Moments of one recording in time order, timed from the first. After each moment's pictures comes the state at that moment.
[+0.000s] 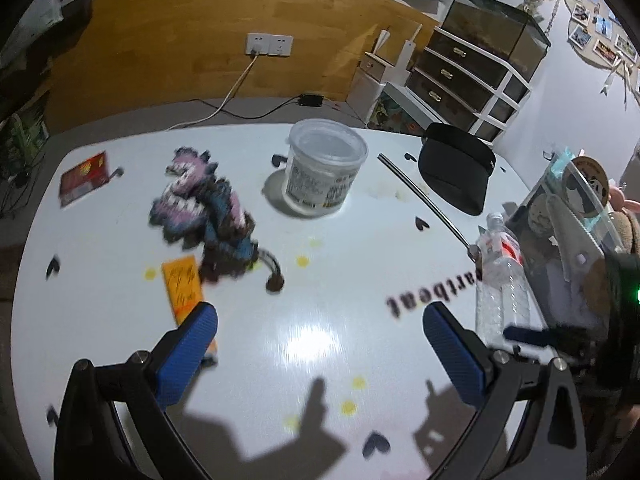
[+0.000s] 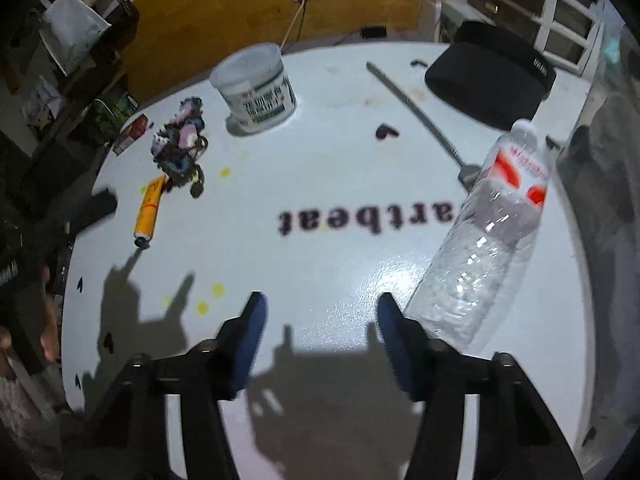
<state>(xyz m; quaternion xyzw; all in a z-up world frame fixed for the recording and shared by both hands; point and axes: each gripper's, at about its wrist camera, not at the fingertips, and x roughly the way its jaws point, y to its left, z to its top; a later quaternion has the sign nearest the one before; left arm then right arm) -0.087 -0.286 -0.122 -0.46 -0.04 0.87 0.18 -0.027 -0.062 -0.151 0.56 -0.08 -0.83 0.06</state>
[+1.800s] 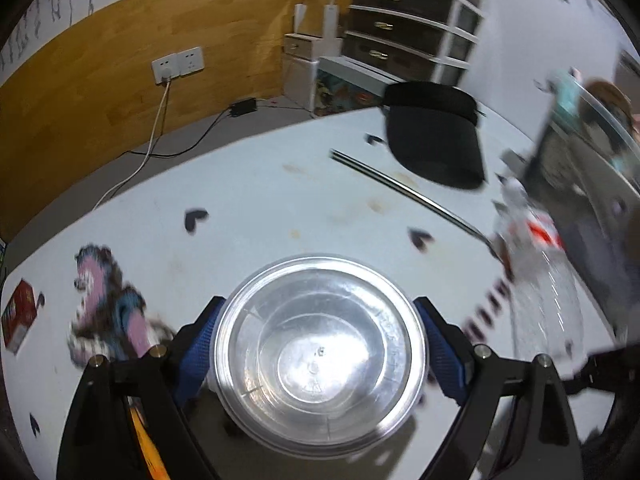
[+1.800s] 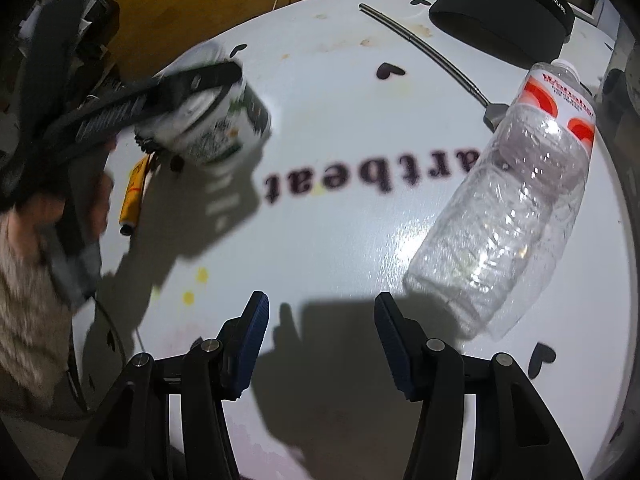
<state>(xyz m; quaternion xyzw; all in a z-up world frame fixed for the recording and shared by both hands) -0.149 -0.195 -0.167 -0.43 0.10 0.86 0.27 -0.038 -0.051 -0.186 0.61 -0.12 -0.78 0.08</state>
